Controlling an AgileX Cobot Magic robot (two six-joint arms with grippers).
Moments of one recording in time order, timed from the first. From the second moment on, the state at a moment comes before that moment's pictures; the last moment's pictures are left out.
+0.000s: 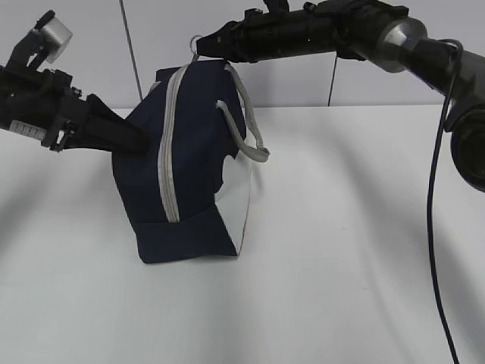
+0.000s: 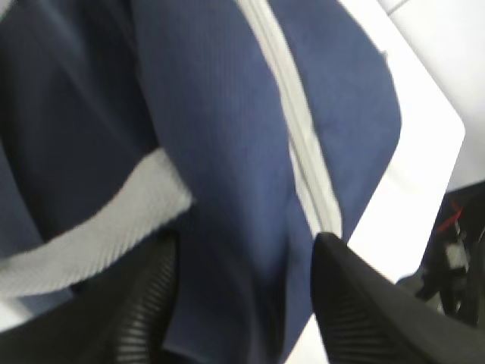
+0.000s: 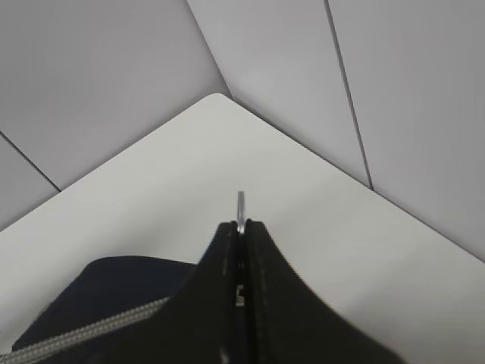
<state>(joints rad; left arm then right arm) -0.04 1.70 -1.13 -1.11 1.05 1.19 0.21 2.58 -2.47 -1.88 -0.85 2.00</state>
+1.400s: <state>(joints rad) -0.08 1.88 -1.33 -1.54 0.73 1.04 0.21 2.58 -2.47 -1.88 -0.85 2.01</state>
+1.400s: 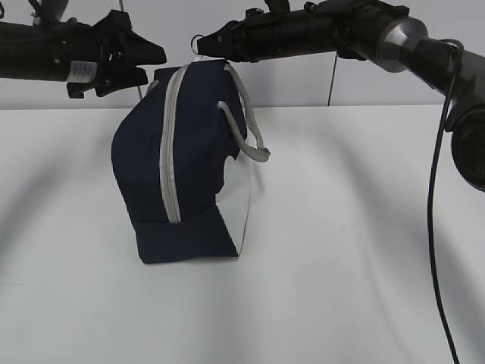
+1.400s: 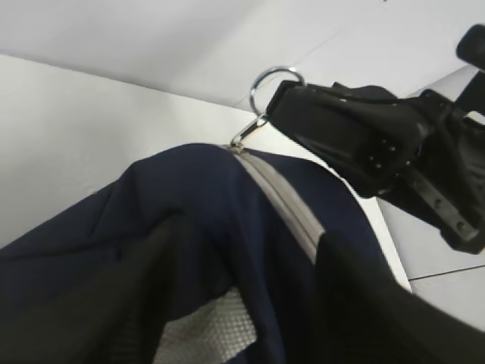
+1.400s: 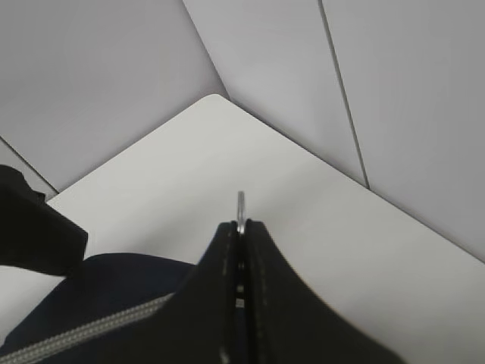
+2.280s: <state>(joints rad) -0.11 1.92 -1.37 -1.50 0.66 1.00 0.21 2.58 -2.47 -1.88 -0.85 2.01</state>
